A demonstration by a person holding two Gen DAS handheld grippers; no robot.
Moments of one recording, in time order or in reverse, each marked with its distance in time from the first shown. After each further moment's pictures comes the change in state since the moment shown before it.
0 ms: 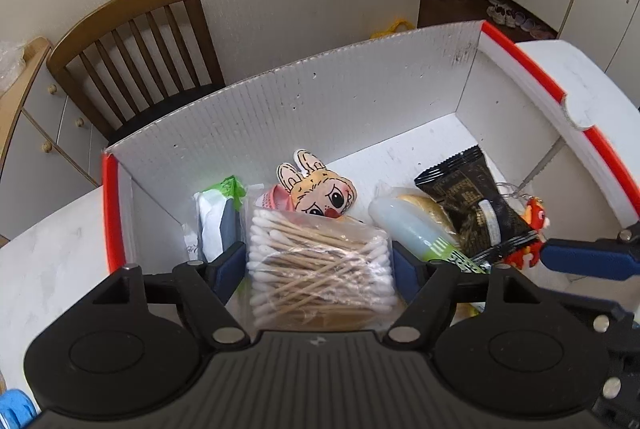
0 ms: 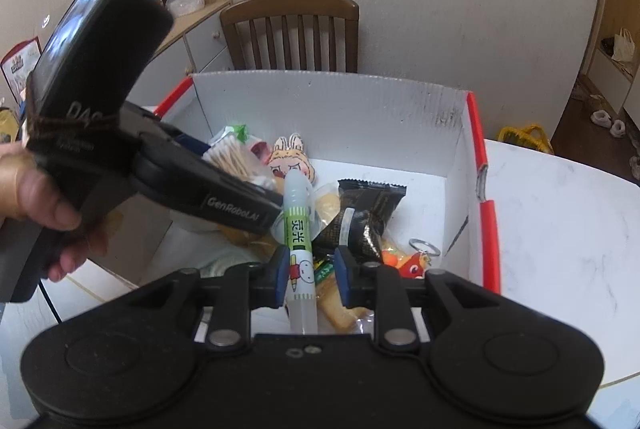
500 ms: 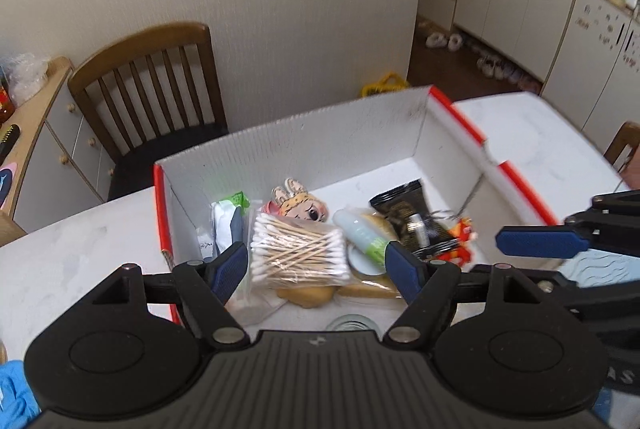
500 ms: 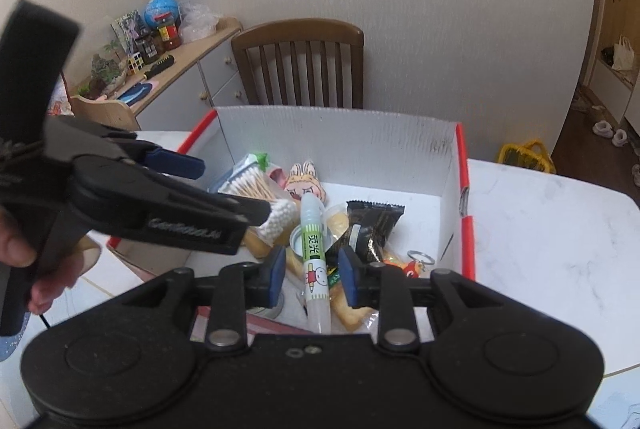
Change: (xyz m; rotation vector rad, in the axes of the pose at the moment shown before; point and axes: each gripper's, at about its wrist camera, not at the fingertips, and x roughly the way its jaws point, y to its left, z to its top) left arm -0.090 -0.008 -0.025 -0.058 -0.168 -0.039; right arm -0.041 0.001 0.007 0.001 -0.064 0.027
